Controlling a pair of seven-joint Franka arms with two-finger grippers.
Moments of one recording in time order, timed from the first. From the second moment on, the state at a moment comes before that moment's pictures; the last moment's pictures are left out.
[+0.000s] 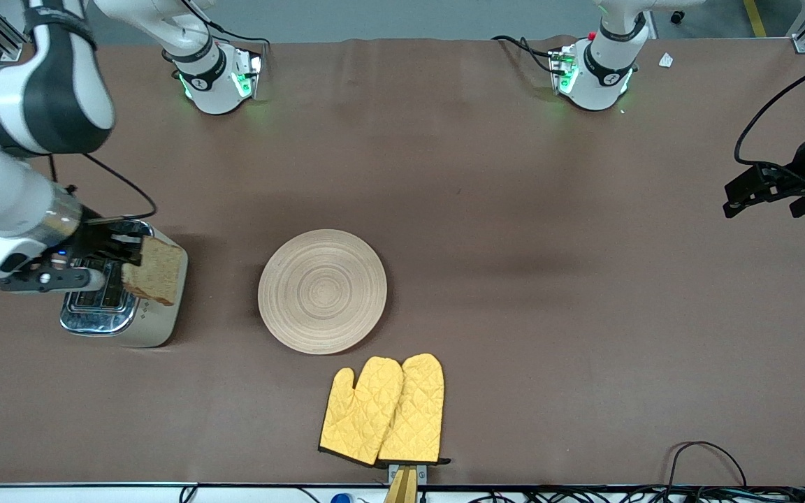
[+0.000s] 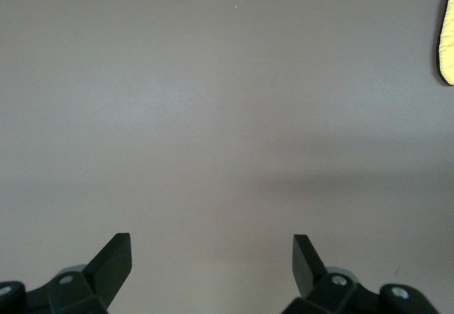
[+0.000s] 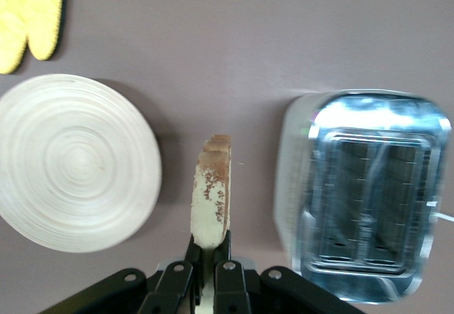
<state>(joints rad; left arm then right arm) -0.03 0.06 -0.03 -1.51 0.02 1.64 -0.03 0.21 0.21 -0.08 -1.61 0.04 1.81 0.10</state>
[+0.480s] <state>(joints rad) -0.03 0.06 -0.03 -1.51 0.02 1.64 -0.03 0.35 0.29 -0.07 -1.75 0.36 2.12 0.24</state>
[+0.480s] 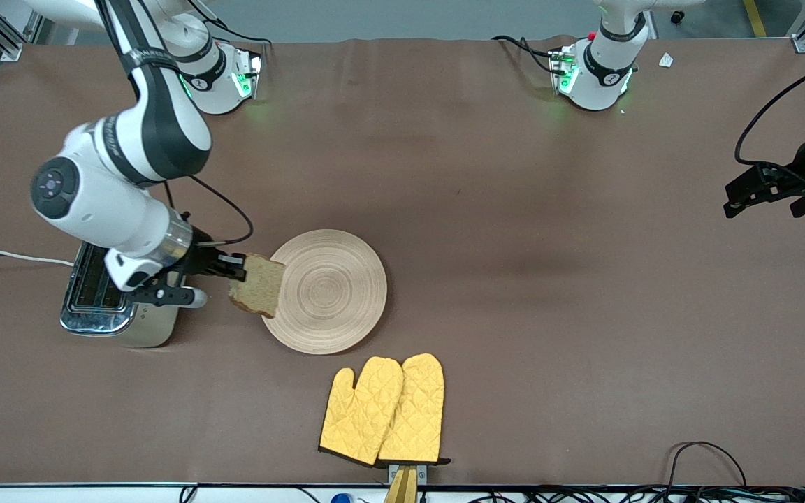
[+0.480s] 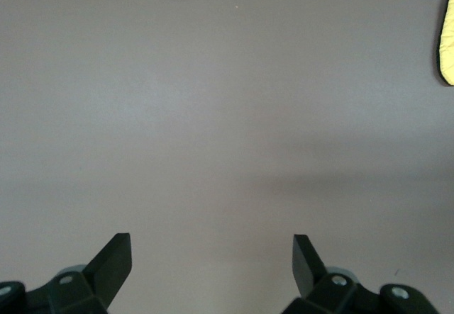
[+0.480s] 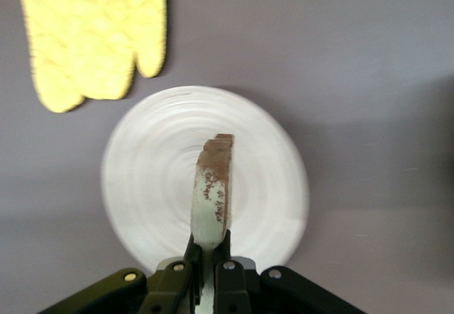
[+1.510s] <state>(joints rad) -0.02 0.08 -0.03 -1.52 0.02 1.64 -0.03 0.45 0.44 -0.09 -1.88 0.45 2.39 0.28</state>
